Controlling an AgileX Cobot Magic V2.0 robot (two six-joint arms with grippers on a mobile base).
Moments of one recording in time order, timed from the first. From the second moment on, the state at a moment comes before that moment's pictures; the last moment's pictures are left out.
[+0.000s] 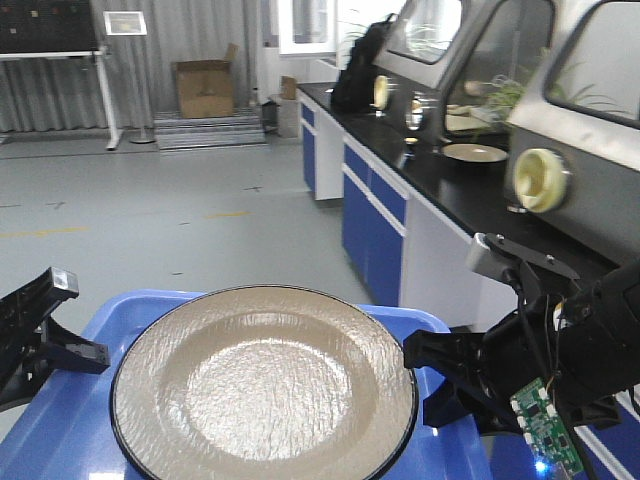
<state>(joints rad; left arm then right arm) -0.01 1.30 -1.18 -0.76 1.00 -0.02 0.41 1.39 -1.30 0.29 1.02 0.29</state>
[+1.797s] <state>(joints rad) -0.01 1.30 -1.18 -0.76 1.00 -0.02 0.41 1.39 -1.30 0.29 1.02 0.29</state>
